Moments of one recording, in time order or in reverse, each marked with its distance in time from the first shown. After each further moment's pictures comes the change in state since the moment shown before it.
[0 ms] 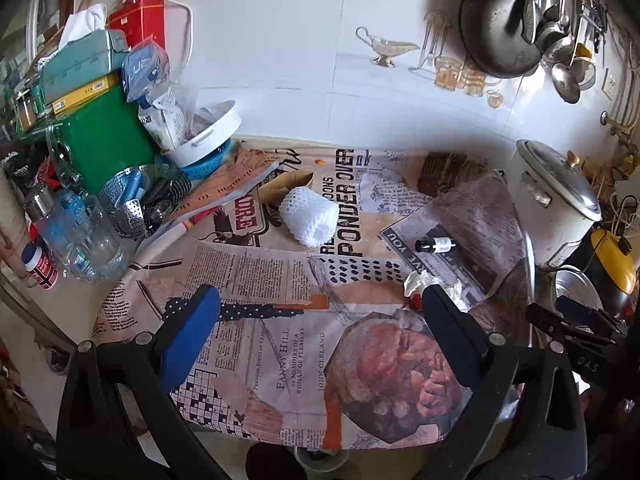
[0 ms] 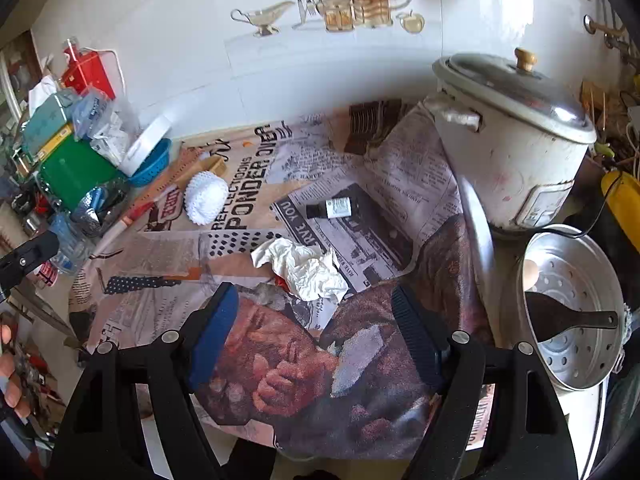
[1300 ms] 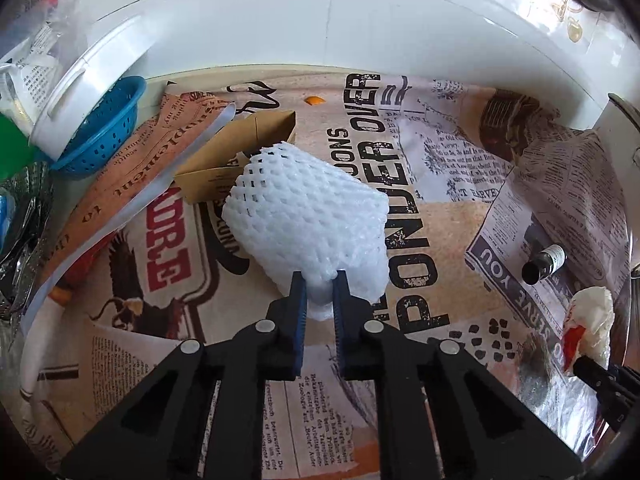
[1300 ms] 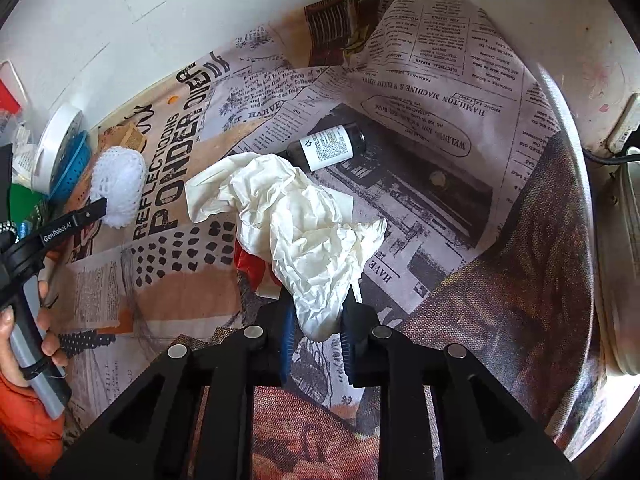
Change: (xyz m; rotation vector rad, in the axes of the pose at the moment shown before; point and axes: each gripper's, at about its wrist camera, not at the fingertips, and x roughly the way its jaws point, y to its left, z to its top) left arm 0.266 0.025 0.056 0.098 0.197 -0.064; right arm 0.140 -0.008 0.013 0.222 0.179 -0.069
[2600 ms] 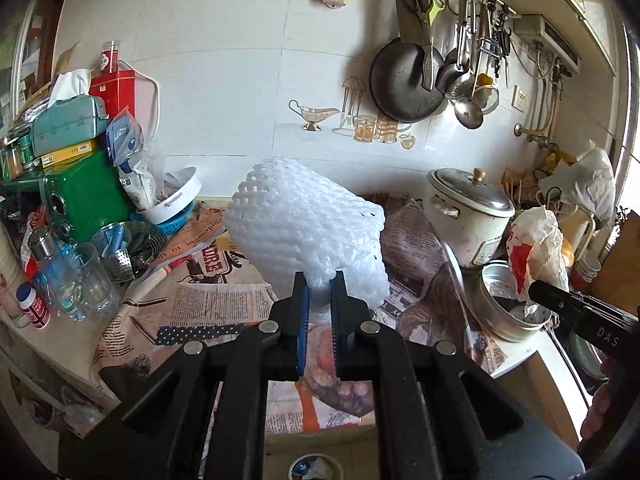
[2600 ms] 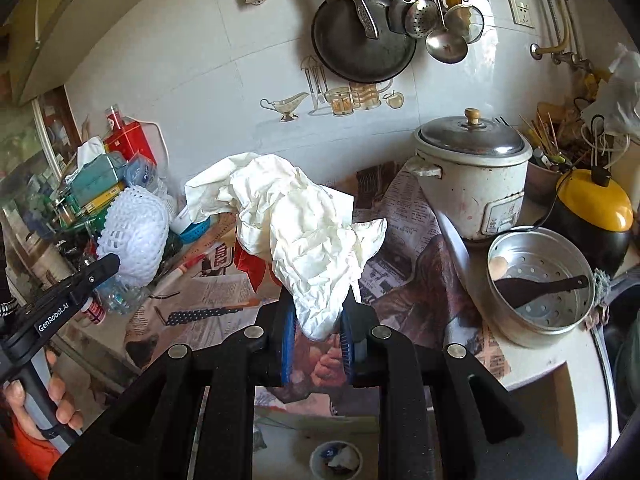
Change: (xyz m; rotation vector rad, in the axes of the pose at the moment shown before) left arm -0.363 -0.062 -0.181 0.064 -0.440 -0.121; right arm -0.265 0.005 -0.129 -0.136 -0.444 0.144
